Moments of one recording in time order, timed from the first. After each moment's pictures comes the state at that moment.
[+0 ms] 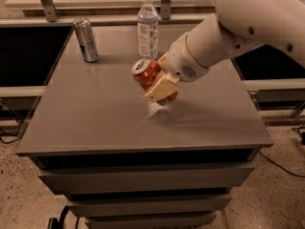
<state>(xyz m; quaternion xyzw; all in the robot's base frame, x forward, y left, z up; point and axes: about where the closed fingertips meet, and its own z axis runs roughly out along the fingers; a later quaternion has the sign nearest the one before) 0.533 -0.011 0.896 -0.62 0.70 0.15 0.32</state>
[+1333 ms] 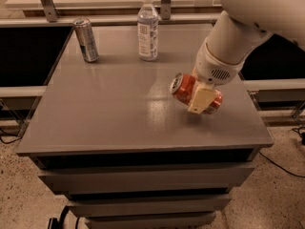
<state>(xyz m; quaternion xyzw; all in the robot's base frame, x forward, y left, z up) 0.509 -0.112 0.875 -0.65 0.74 0.02 0.15</state>
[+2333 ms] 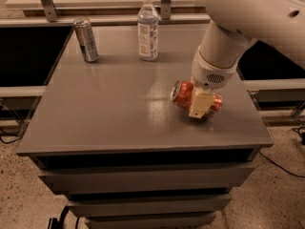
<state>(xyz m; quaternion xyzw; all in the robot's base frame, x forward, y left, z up) 0.512 -0.117 0.852 -0.67 0.74 0.01 0.10</state>
